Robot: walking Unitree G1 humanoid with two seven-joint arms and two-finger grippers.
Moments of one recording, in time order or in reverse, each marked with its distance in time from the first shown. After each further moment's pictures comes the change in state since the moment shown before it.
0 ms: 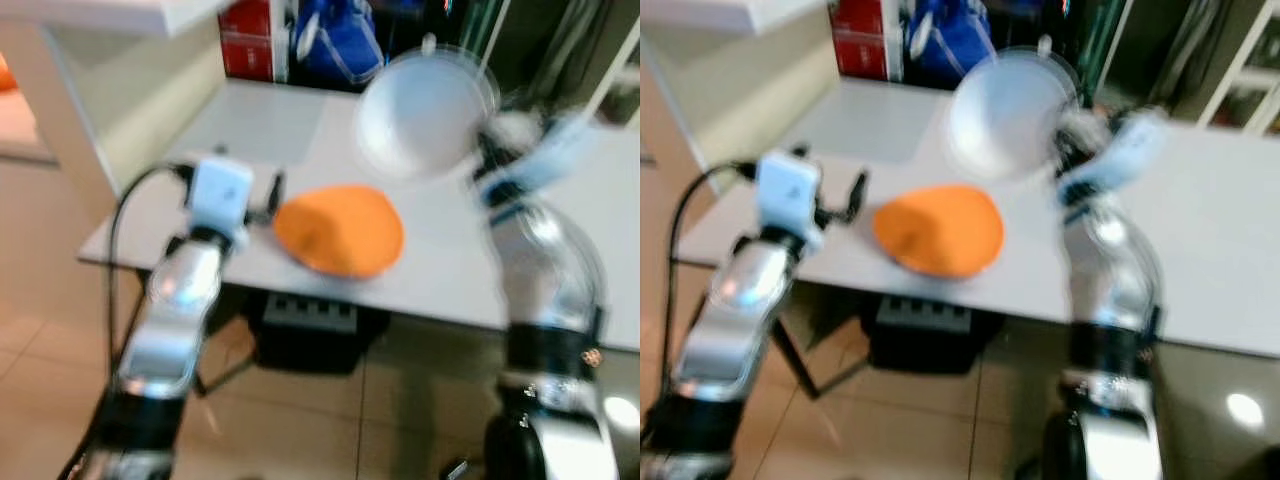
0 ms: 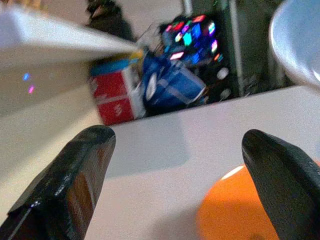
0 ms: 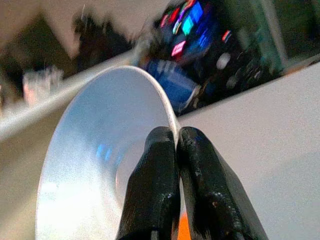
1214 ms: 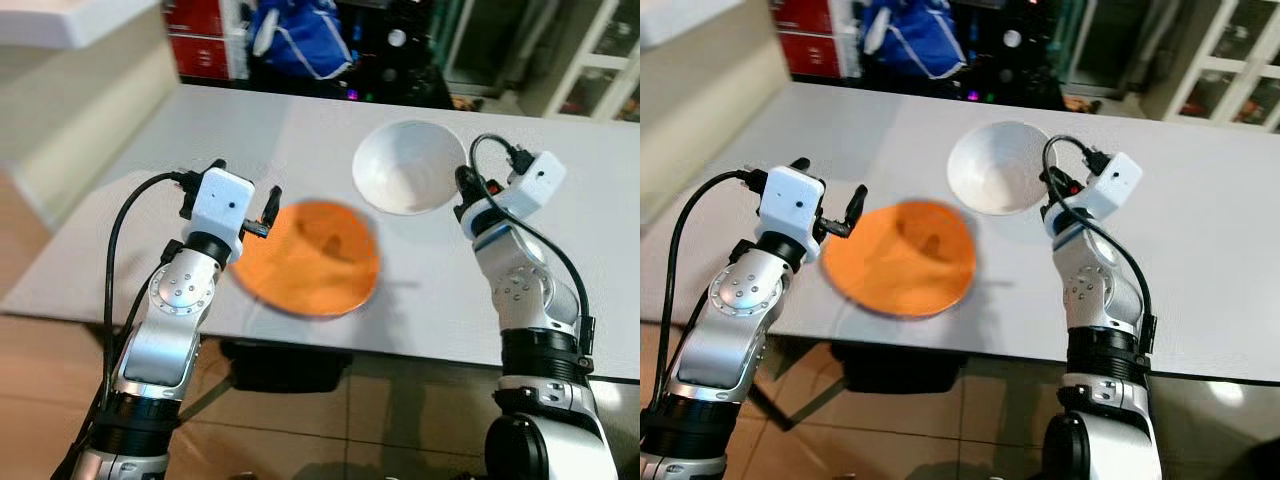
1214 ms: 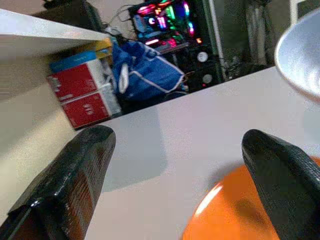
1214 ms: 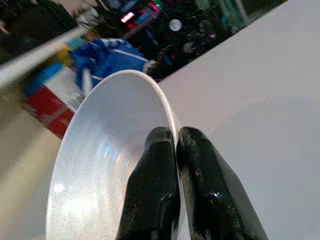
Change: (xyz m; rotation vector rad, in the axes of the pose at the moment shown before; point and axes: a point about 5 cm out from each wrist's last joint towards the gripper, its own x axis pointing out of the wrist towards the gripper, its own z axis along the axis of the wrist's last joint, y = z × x) left arm 0.001 -0.003 -0.007 0.070 0.034 -0.050; right arm 0.001 -0.033 -0.016 0.167 0.073 -0.133
